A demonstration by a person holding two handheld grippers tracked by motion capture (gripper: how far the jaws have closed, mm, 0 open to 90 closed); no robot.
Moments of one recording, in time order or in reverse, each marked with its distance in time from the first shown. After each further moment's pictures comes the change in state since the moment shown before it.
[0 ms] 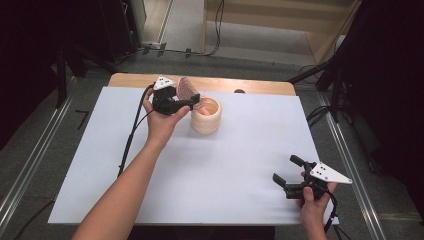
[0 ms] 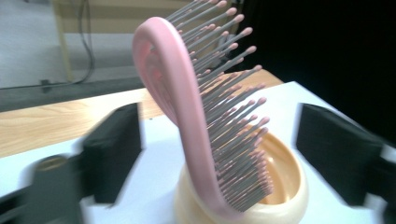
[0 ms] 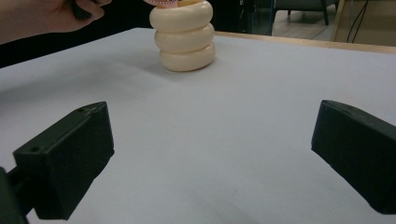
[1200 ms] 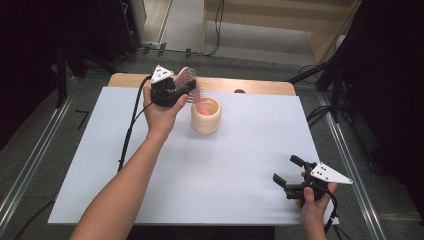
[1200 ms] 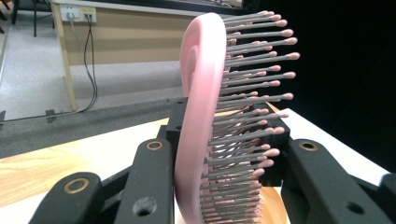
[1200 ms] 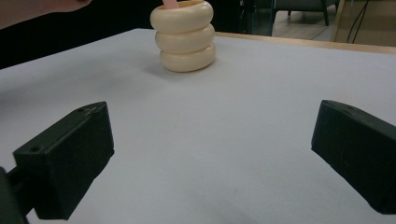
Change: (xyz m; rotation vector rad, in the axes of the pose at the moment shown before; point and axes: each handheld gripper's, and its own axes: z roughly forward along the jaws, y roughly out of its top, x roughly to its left) left arm -0.006 0.026 -0.008 -0.096 -0.005 0.031; right arm 0.000 0.000 -0.001 -0.001 0.001 0.001
